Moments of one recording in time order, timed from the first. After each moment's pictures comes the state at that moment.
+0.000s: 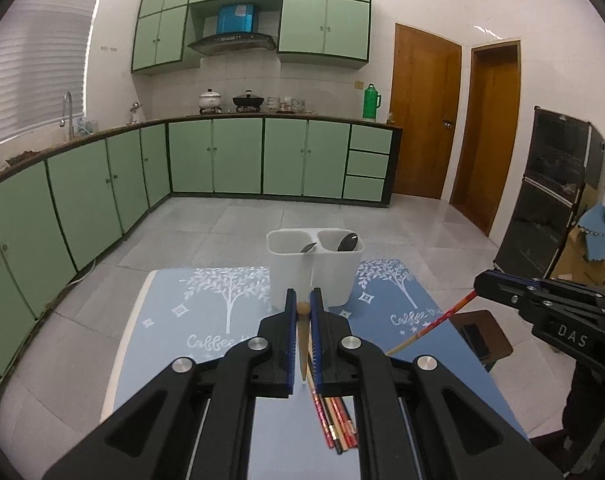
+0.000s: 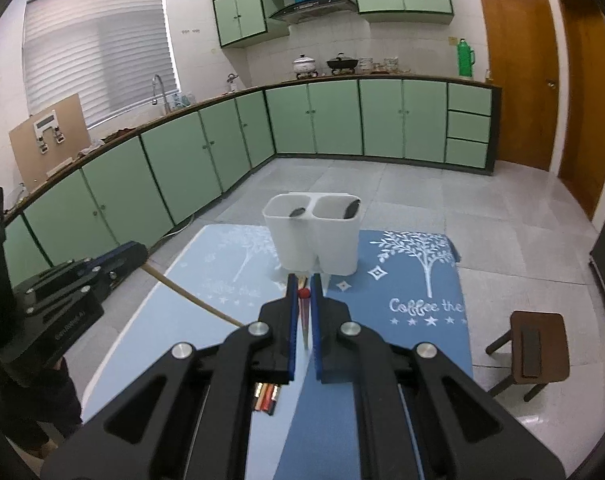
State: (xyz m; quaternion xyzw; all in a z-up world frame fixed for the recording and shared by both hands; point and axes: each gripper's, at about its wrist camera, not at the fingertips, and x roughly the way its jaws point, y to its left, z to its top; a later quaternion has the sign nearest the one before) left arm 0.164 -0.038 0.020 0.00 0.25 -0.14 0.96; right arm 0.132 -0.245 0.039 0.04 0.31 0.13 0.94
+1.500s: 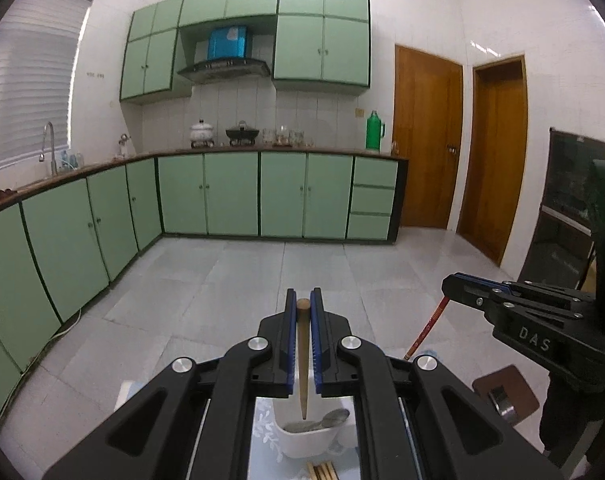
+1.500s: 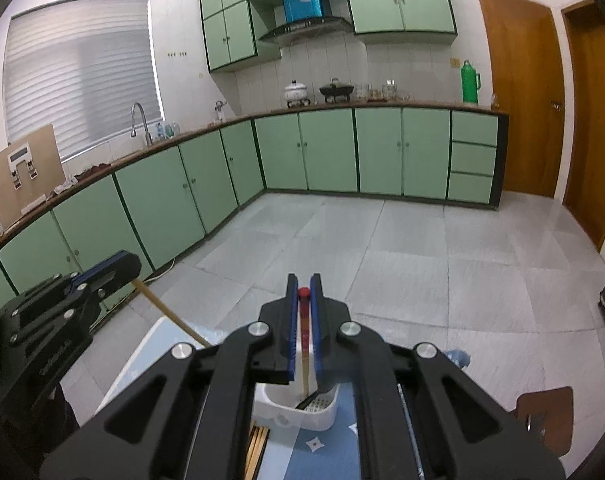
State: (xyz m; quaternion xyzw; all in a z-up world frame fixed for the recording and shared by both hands) left arm 0.371 -0.073 0.058 0.01 0.20 -0.14 0.97; right arm 0.354 -0.253 0.063 0.05 0.27 0.12 0.95
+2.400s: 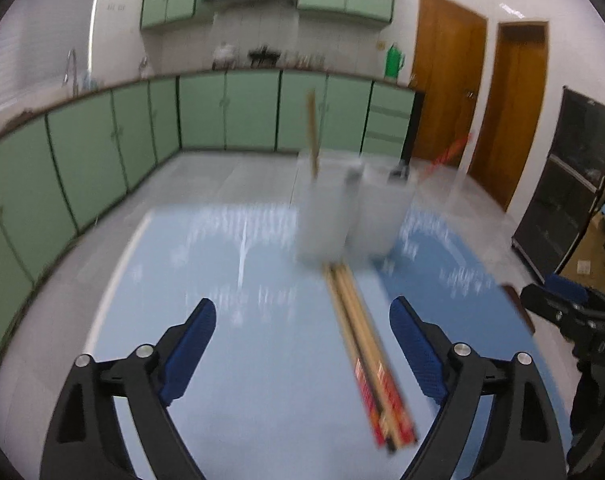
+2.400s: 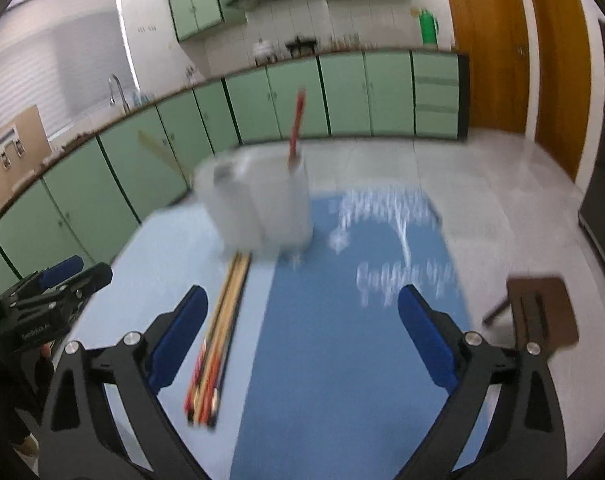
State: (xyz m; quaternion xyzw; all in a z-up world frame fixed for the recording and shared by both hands) left arm 0.221 -0.021 -0.081 -0.01 0.33 -0.11 0.94; right arm 0.155 -0.277 -0.077 0.08 0.36 0.06 0.93
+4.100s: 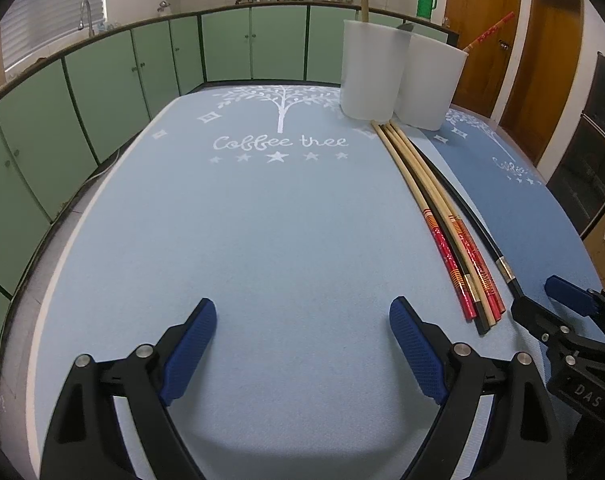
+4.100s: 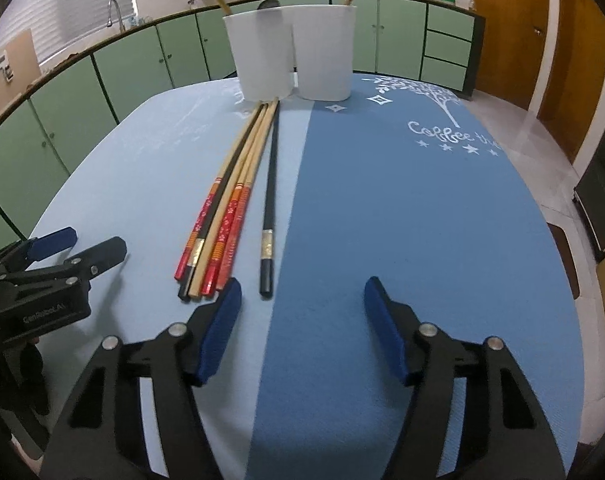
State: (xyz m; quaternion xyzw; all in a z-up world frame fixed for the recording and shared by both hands) left arm 0.187 0.001 -0.177 0.00 0.43 -0.06 0.90; right arm 0.127 -0.204 -0.163 0.00 0.43 0.06 0.90
